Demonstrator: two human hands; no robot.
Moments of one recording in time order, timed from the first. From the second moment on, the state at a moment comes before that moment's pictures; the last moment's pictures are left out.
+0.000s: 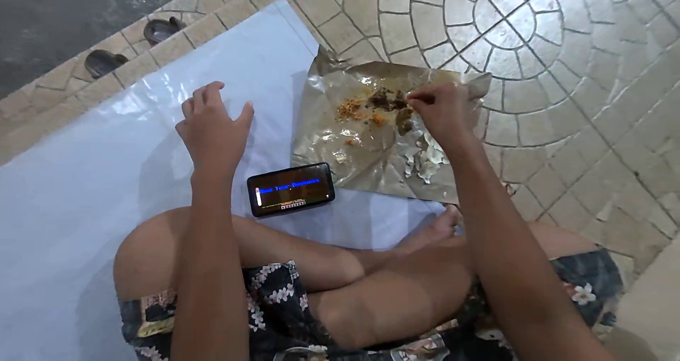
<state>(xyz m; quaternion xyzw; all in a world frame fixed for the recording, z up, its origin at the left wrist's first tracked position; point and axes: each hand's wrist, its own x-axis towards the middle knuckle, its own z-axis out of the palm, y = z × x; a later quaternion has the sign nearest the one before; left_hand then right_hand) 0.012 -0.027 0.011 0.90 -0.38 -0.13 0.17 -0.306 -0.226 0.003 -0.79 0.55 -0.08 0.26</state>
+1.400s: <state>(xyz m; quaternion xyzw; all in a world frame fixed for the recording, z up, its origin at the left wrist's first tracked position) 0.017 -0.023 0.018 0.87 -0.42 -0.16 0.20 -0.262 -0.102 -0.019 -0.91 0.33 0.03 0.25</state>
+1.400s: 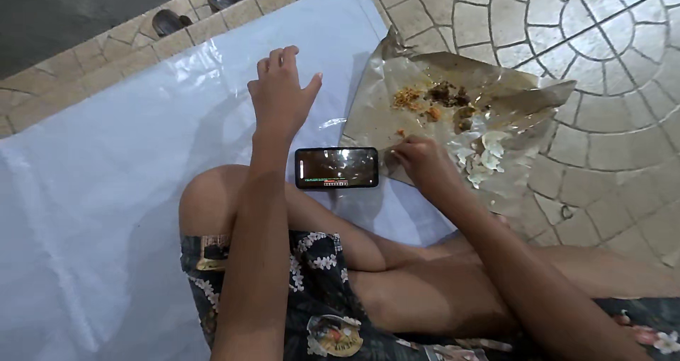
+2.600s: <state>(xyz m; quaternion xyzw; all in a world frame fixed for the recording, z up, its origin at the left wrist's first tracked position) 0.018 -0.023 0.013 0.88 -0.41 -0.12 0.19 -0.273 -0.092 0.136 -0.59 0.01 -0.28 0.76</state>
